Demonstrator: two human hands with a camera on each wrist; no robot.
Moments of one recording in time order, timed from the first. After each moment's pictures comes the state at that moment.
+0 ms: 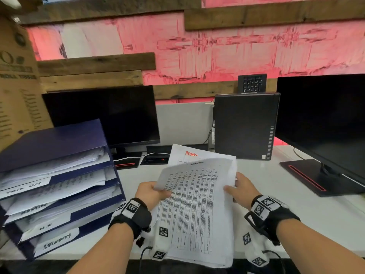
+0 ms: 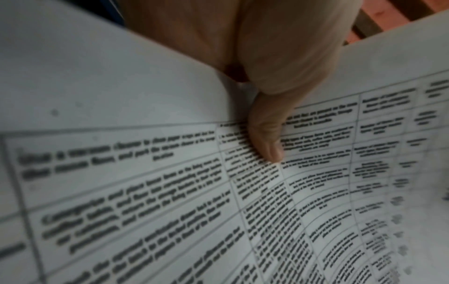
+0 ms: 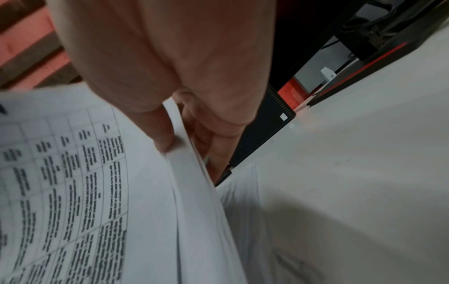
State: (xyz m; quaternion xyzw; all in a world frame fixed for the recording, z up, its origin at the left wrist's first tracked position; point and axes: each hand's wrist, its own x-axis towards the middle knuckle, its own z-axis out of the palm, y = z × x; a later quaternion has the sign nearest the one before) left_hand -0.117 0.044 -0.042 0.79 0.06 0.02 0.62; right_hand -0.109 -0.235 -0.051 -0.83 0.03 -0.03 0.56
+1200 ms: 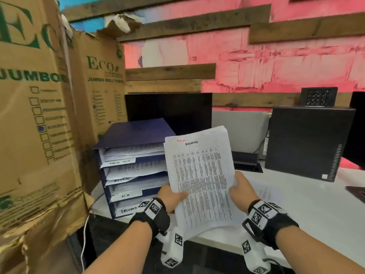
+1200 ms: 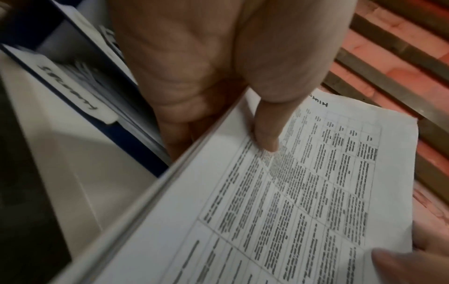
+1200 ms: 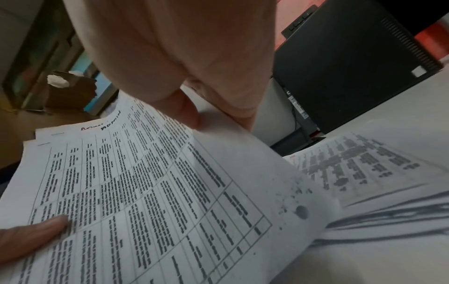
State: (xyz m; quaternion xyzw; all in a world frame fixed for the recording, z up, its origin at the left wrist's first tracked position) left_hand -0.197 0.146 -0.032 0.84 0.09 0.04 0.53; right_hand -0.155 -0.076 -0.017 -0.87 -0.10 -0.05 0.48
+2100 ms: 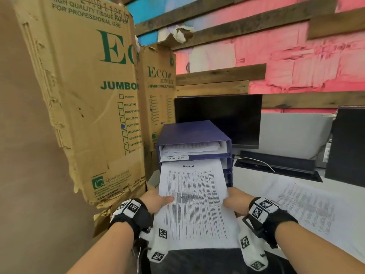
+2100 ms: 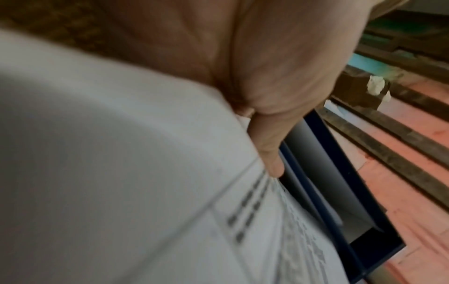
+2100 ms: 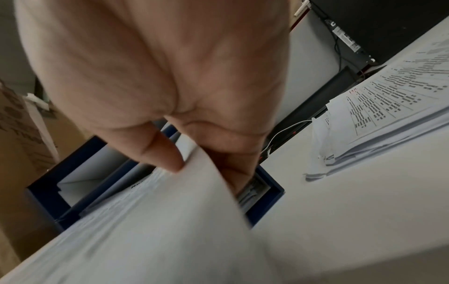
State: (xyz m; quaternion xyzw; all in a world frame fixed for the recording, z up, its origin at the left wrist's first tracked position) left_hand -0.303 0.309 -0.028 0.86 0.20 0.02 0.48; right_hand -0.169 0.059 -0.030 -0.88 -0.22 0.22 0.36
